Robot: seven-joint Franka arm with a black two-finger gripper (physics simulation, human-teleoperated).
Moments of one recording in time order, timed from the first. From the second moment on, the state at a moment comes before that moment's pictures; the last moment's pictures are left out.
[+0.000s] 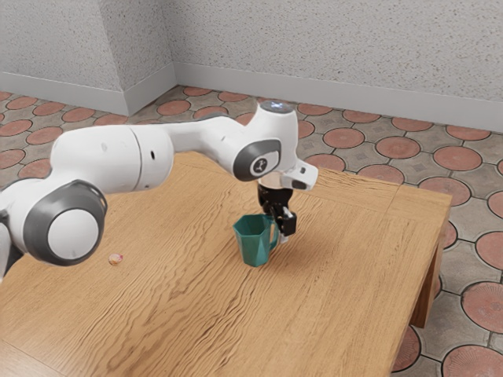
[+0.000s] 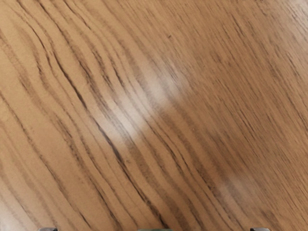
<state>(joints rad) -0.05 0.85 -0.29 -1.17 0.31 1.94 0.23</state>
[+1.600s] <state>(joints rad) -0.01 0.81 -0.22 -1.10 0.40 1.49 0.19</state>
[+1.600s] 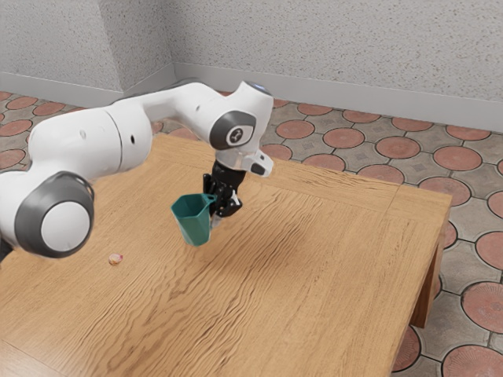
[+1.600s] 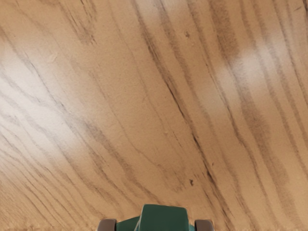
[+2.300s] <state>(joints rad) 0.07 0.87 -0.22 -1.11 0.31 1.58 0.19</state>
